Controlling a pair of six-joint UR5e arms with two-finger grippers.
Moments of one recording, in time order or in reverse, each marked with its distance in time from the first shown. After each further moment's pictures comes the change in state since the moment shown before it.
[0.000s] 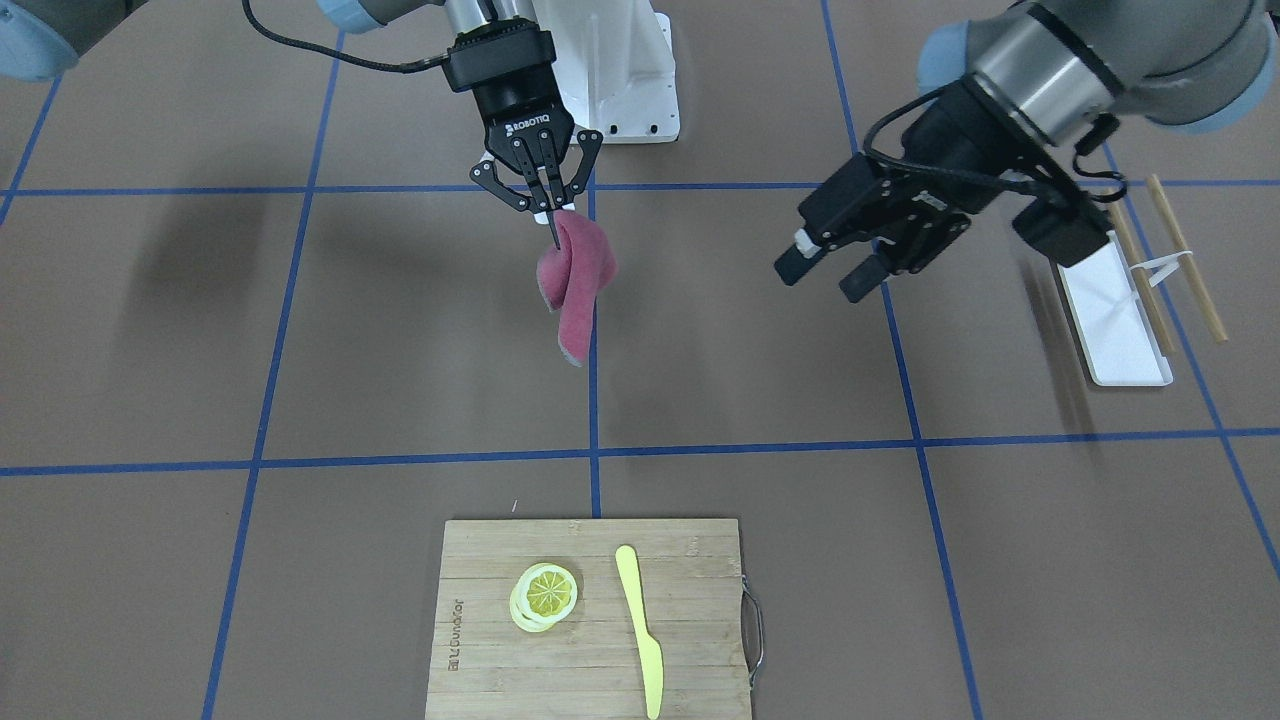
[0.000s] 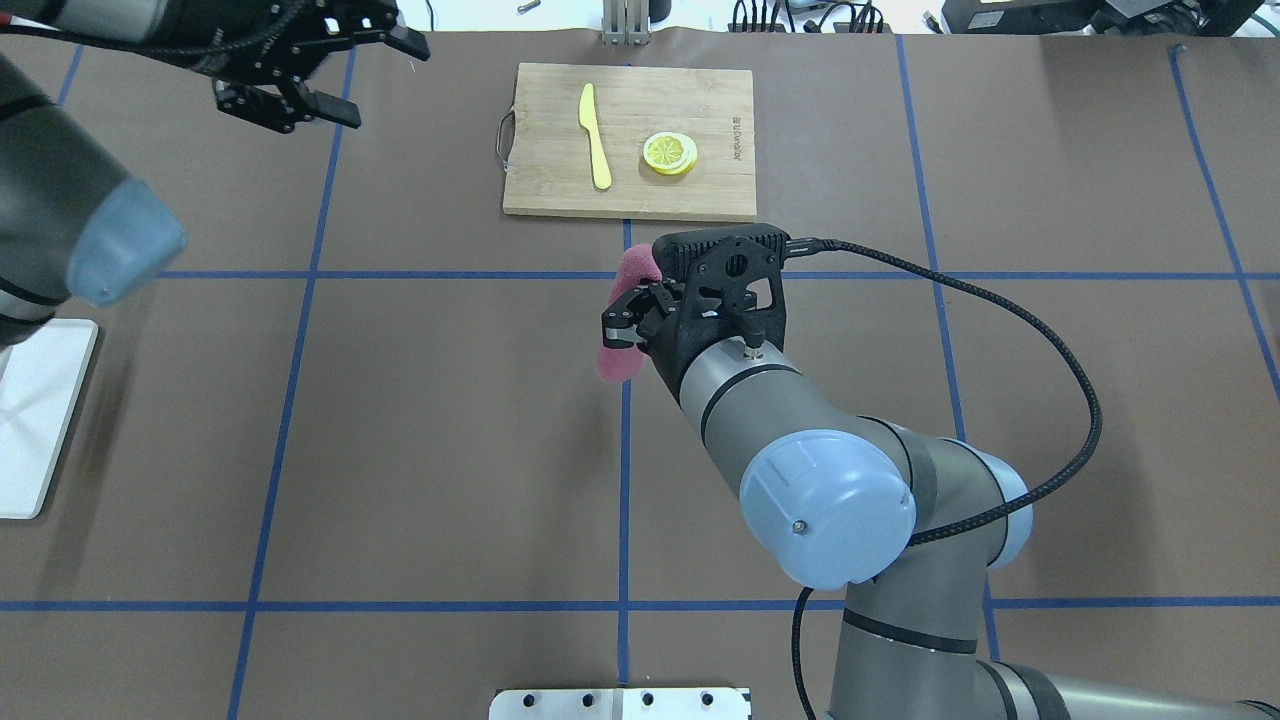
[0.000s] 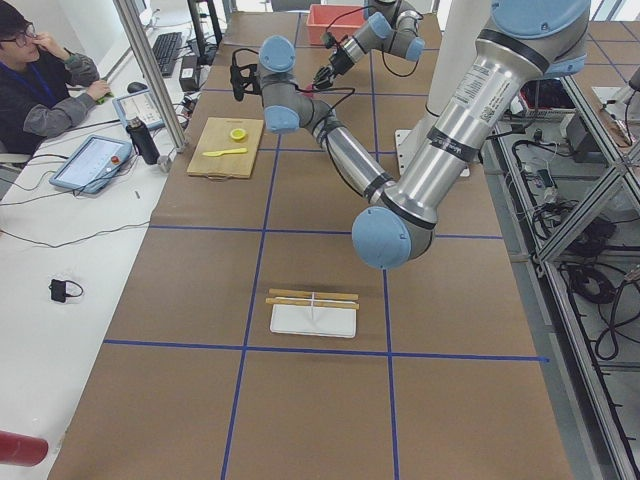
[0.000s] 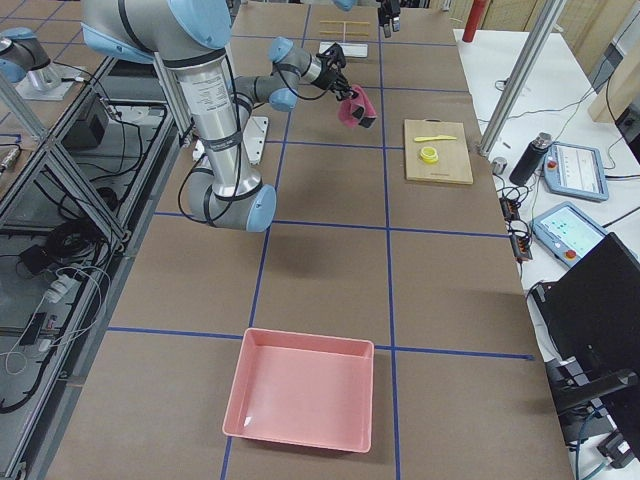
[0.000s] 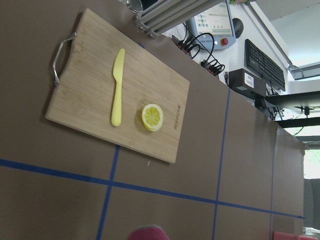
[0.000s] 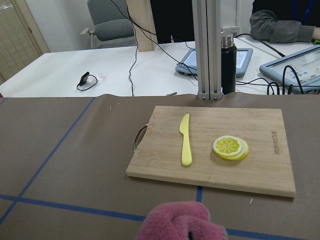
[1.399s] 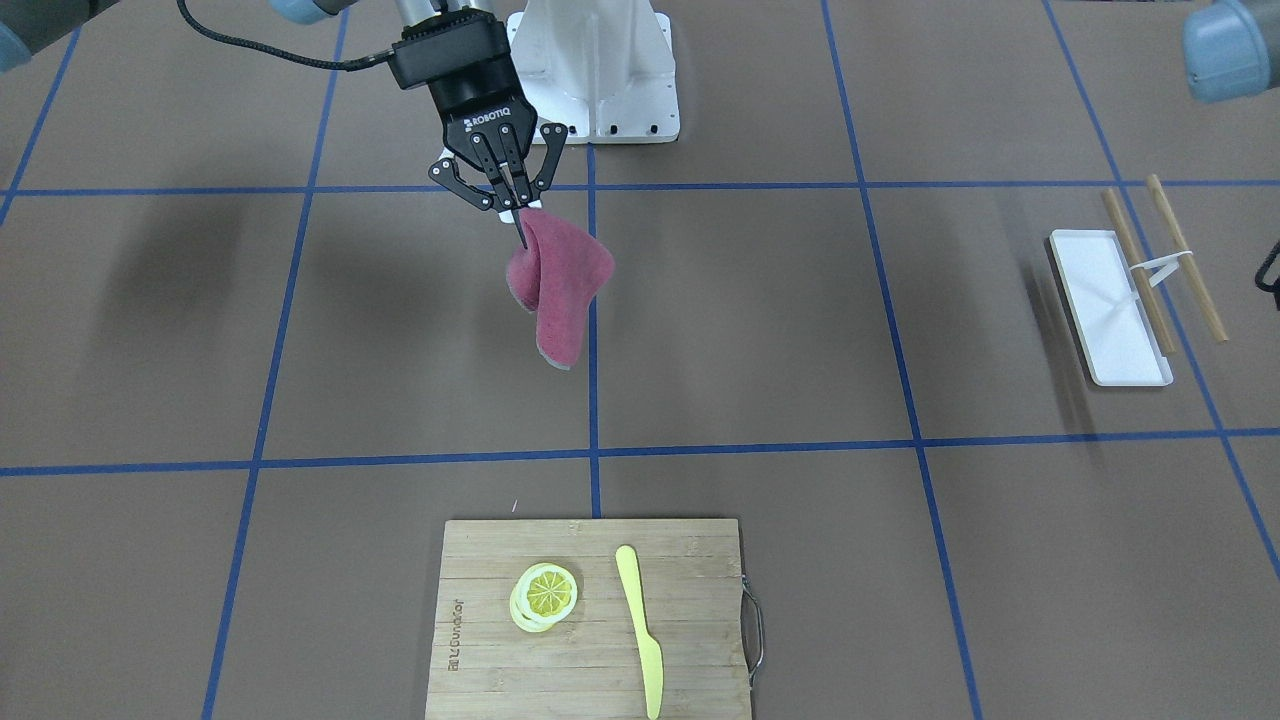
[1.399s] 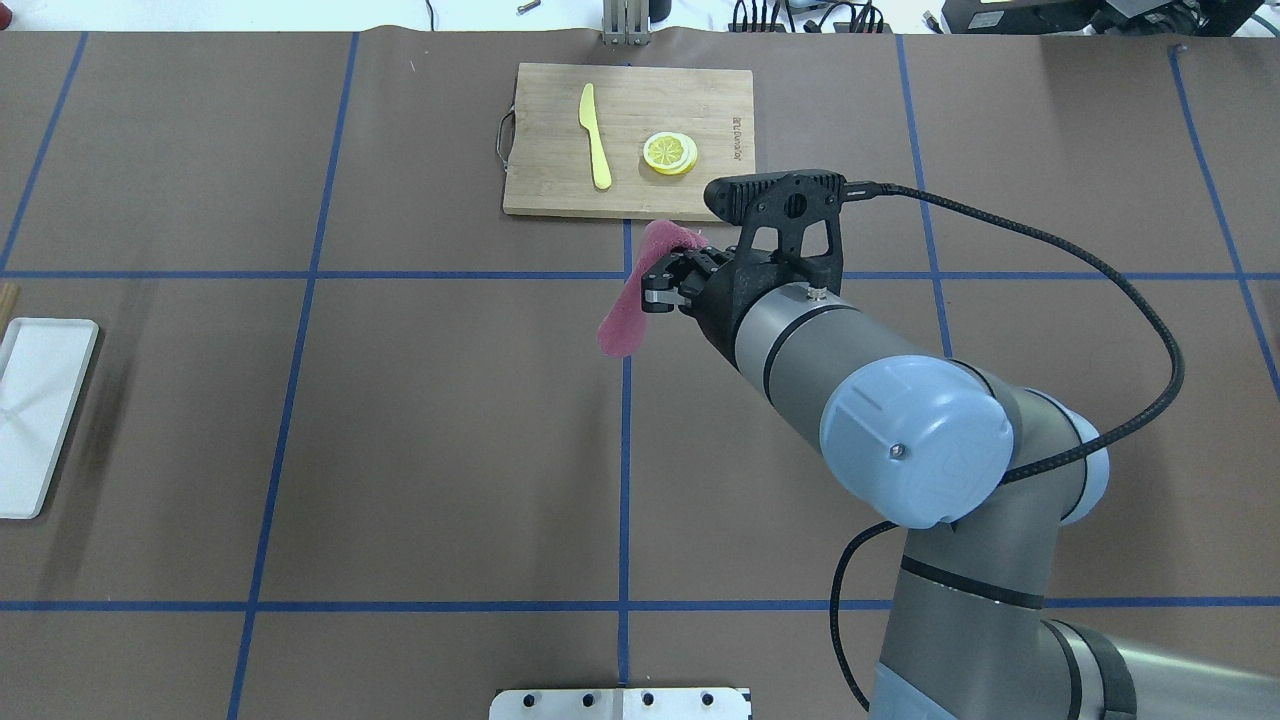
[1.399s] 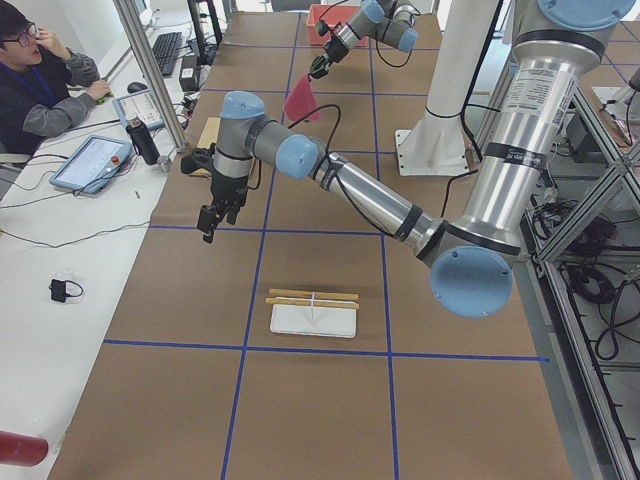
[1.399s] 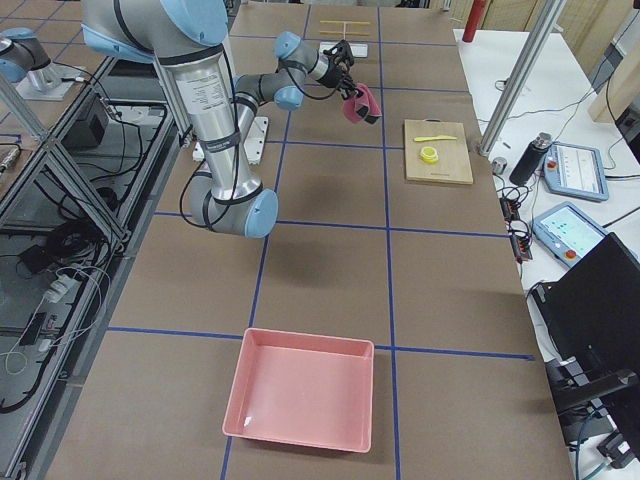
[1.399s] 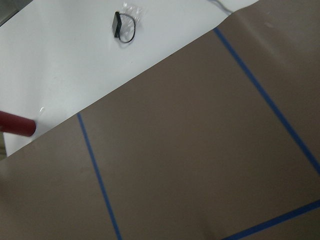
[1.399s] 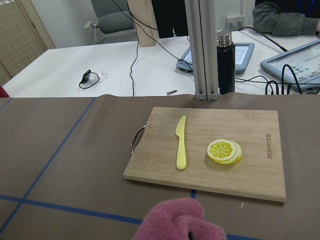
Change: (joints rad) left arm -0.310 0.317 -0.026 0.703 0.359 1.457; right arm 0.085 -0.031 0.071 -0.009 0.148 -0.014
